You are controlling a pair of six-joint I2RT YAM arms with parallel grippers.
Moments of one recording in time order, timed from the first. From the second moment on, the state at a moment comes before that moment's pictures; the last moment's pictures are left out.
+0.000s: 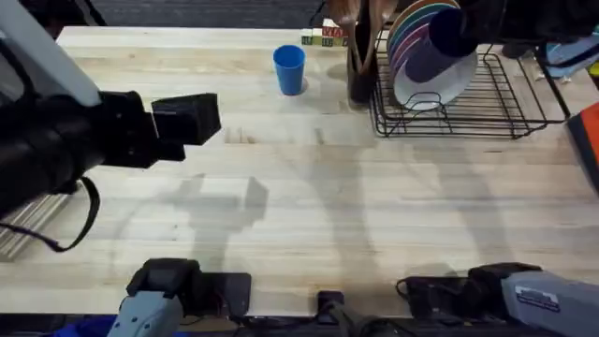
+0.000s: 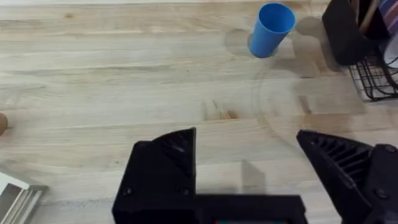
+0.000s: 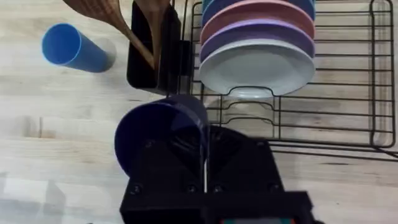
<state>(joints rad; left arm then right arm) -0.01 0.67 1.08 -1.04 0.08 -0.02 0.11 1.34 1.48 -0.99 -0.03 0.13</state>
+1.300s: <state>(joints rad) -0.01 0.67 1.08 -1.04 0.08 -0.02 0.12 1.74 1.48 -0.99 -0.03 0.13</state>
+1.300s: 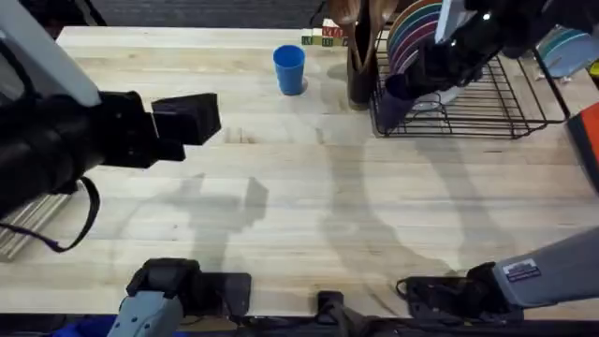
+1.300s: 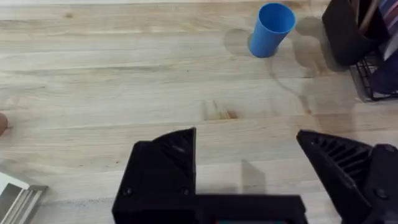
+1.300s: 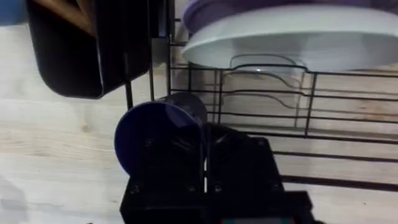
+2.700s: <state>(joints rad) -0.01 0.67 1.08 -1.04 0.08 -0.02 0.13 1.77 1.49 -0.99 -0.03 0.13</state>
